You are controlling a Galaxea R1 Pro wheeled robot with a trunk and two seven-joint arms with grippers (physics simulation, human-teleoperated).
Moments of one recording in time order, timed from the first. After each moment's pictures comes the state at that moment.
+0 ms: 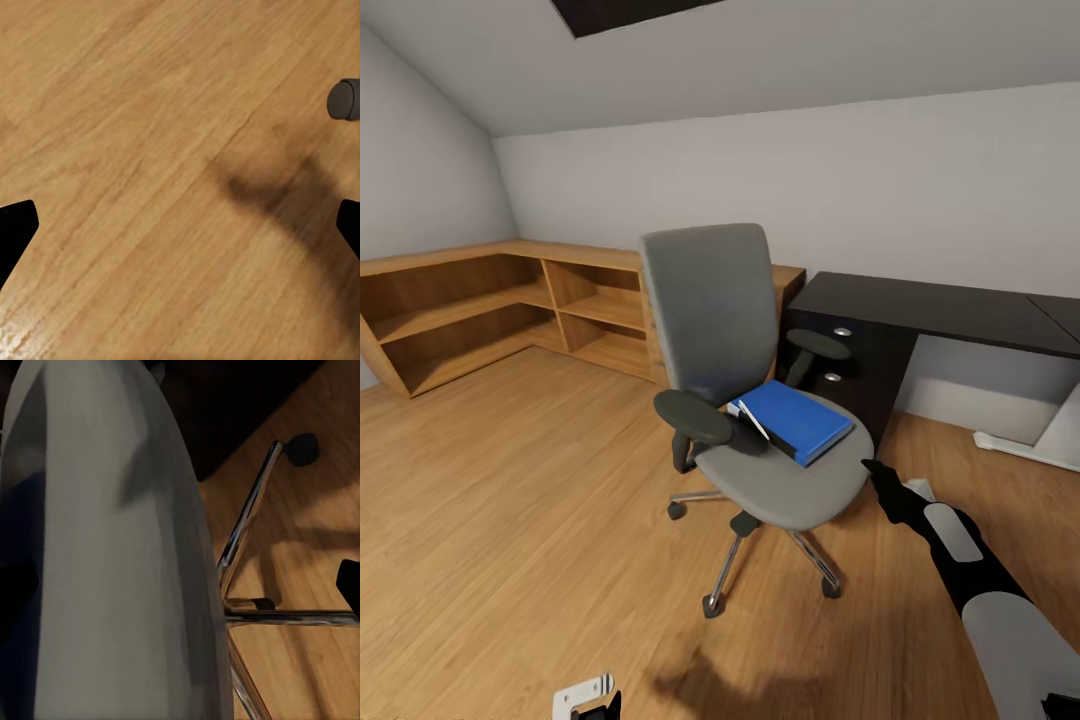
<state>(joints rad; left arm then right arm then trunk) 0.00 -0.08 0.04 -0.95 0.17 0.08 0.09 -0.72 -0.18 -0.18 -0.68 -1.13 0.35 -0.10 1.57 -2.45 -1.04</state>
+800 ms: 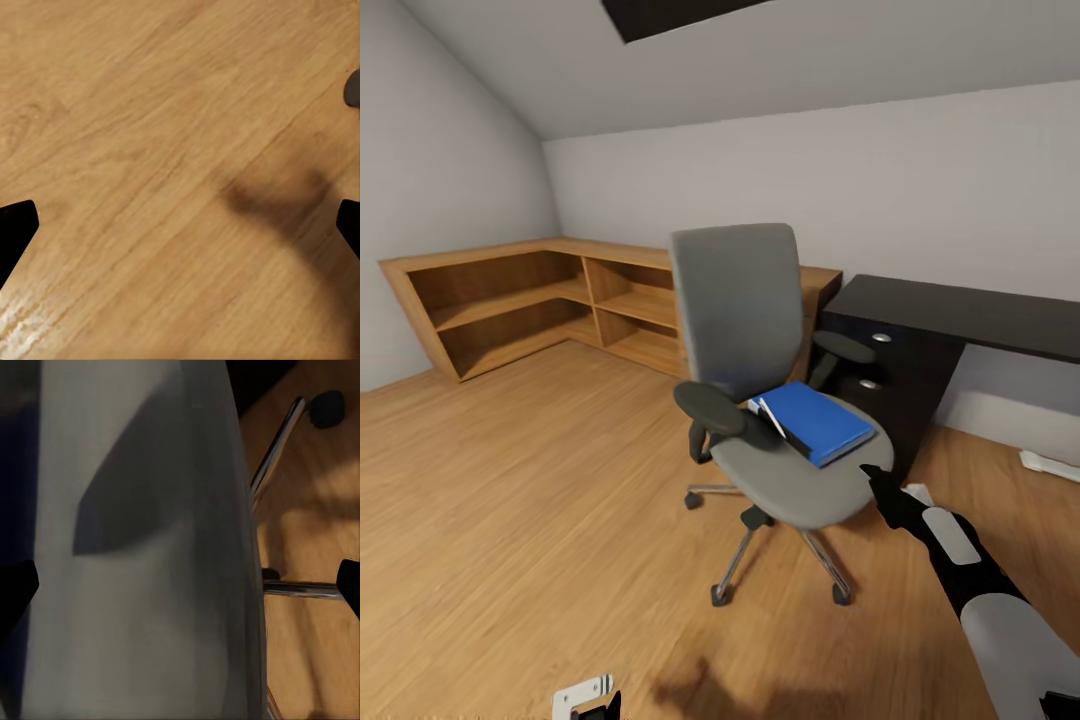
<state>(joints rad) 0.00 -0.08 0.05 -0.95 0.17 0.08 0.09 -0.72 -0.17 -0.18 -0.65 -1.13 0.34 -0.09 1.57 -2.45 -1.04</state>
